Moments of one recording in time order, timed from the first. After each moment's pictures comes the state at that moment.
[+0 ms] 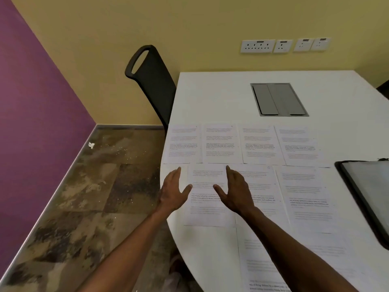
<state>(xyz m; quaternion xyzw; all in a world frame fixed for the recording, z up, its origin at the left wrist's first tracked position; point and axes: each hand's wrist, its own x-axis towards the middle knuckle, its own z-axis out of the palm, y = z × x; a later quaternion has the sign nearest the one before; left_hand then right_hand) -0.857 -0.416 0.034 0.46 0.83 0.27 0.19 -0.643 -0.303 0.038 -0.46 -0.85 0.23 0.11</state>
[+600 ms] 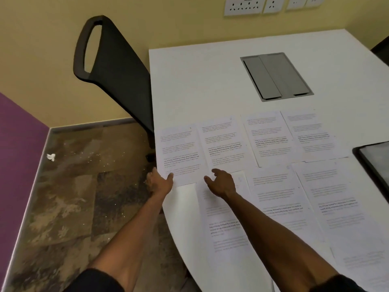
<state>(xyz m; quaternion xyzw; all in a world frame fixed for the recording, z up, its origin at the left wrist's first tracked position) -1.047 -0.239 -0.038 0.25 0.88 0.25 0.32 -0.838 -0.180 -0.018 -0.62 -0.68 0.39 0.01</state>
